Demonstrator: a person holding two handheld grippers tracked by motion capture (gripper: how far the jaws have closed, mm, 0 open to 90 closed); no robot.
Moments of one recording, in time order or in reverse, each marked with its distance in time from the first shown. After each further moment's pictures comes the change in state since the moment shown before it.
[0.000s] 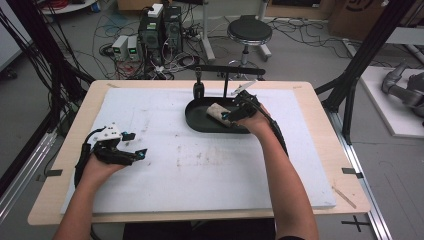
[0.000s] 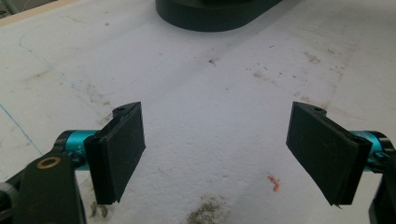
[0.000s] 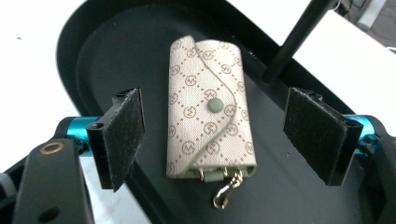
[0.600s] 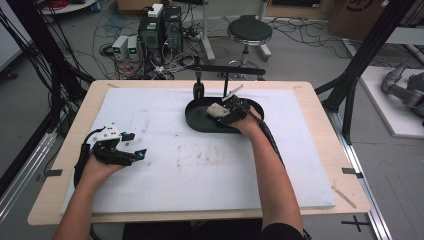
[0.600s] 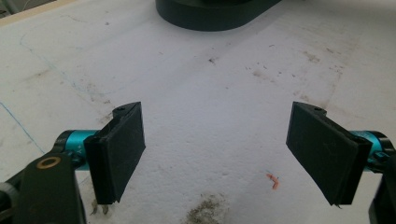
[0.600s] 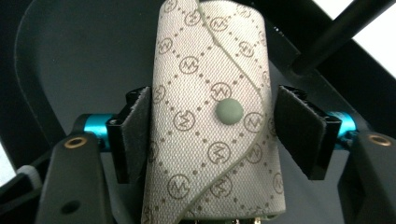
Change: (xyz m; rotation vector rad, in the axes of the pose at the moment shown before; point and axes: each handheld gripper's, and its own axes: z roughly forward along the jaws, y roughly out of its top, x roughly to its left) left arm 0.000 -0.001 -0.002 0.008 -0.001 0.005; right arm -0.001 -0.005 0.054 0.087 0.013 -0.040
